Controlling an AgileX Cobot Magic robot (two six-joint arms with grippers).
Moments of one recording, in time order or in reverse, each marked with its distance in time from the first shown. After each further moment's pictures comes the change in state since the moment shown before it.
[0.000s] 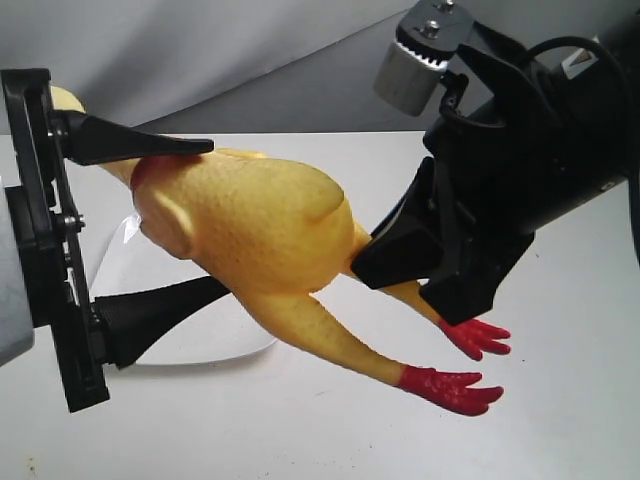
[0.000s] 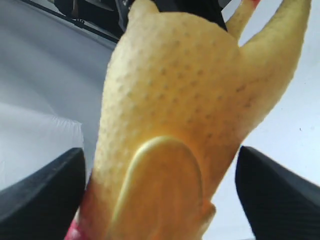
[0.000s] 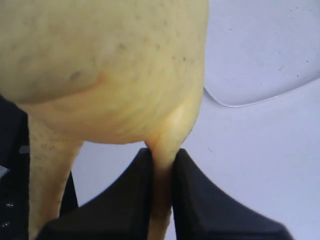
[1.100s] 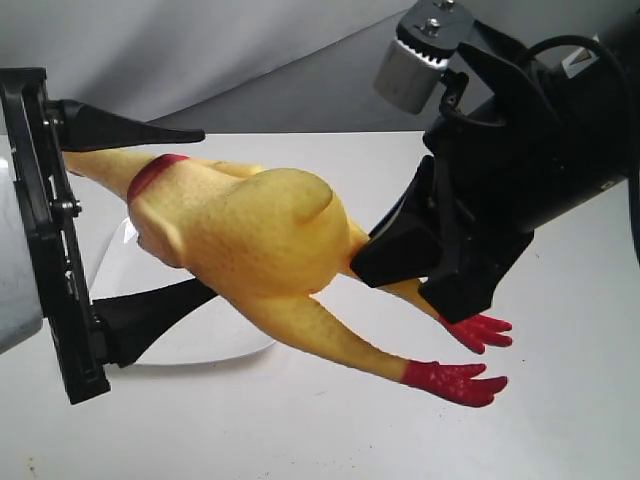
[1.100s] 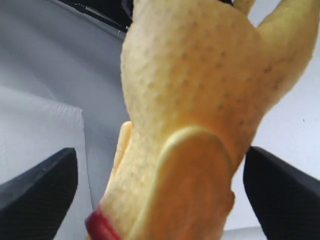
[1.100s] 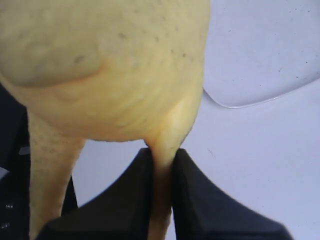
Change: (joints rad) left arm -0.002 0.000 0.000 -0.001 0.046 -0.030; right arm 0.000 0.000 0.001 0.002 -0.002 0.000
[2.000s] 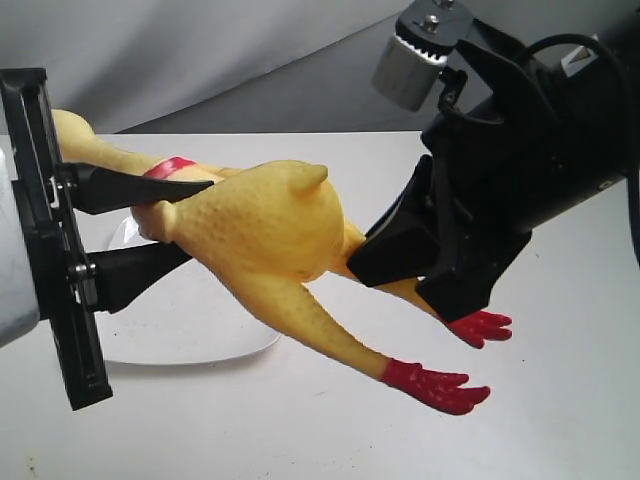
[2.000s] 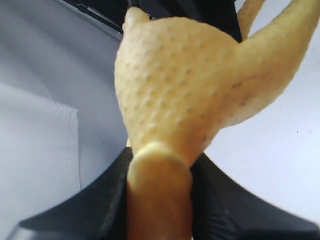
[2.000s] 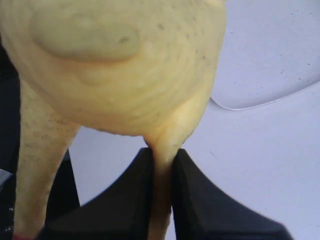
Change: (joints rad) left arm -0.001 0.000 0.000 0.000 -0.006 -0.050; right arm 0.000 0.000 0.000 0.009 -0.001 0.000
